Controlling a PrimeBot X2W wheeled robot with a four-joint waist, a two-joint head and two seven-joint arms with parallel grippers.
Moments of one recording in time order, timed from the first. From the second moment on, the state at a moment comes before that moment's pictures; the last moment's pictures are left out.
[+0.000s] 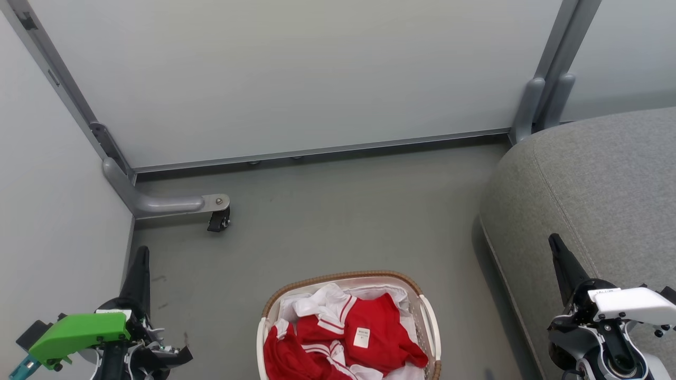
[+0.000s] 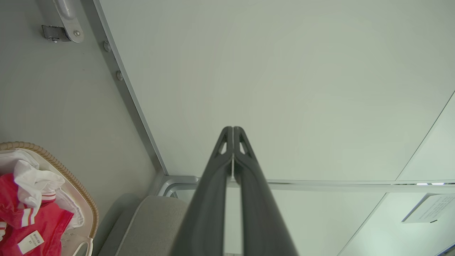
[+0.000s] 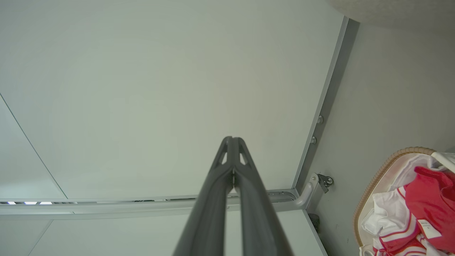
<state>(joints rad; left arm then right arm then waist) -0.10 0.05 0.11 0.24 -1.61 -0.13 0.11 -0.11 -0.05 -0.11 0.25 1.61 0.13 0.11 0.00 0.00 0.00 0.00</state>
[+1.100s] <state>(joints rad) -0.10 0.05 0.11 0.24 -1.61 -0.13 0.11 -0.11 -0.05 -0.11 0.25 1.61 0.13 0.11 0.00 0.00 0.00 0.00</state>
